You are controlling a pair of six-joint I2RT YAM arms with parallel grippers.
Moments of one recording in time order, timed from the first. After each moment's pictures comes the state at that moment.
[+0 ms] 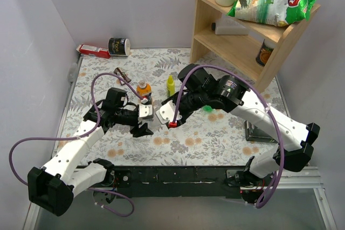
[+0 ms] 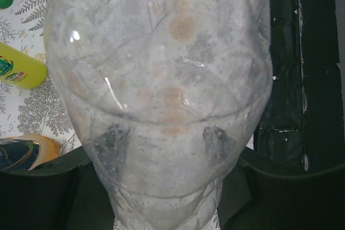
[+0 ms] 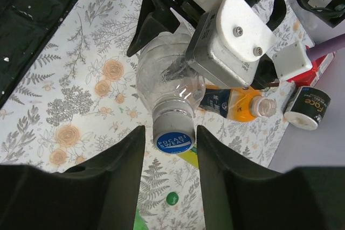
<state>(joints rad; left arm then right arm) -0.41 1.00 0.82 -0.70 0.87 0.80 1.06 1.47 1.74 -1.06 -0.48 -1.15</state>
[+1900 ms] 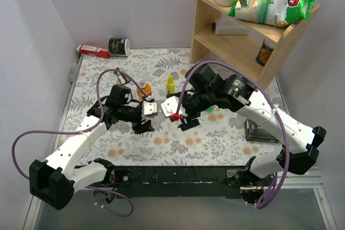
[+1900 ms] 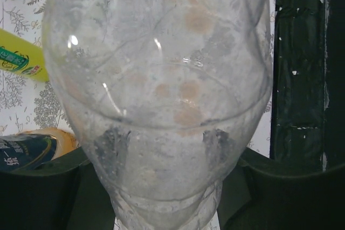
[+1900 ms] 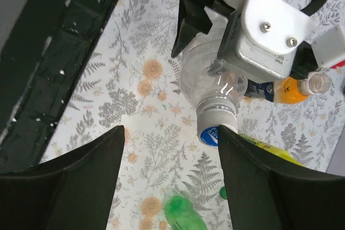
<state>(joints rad) -0.45 1.05 0.86 -0.68 0.77 0.79 1.00 1.42 1.74 -1.14 -0.55 -0.94</state>
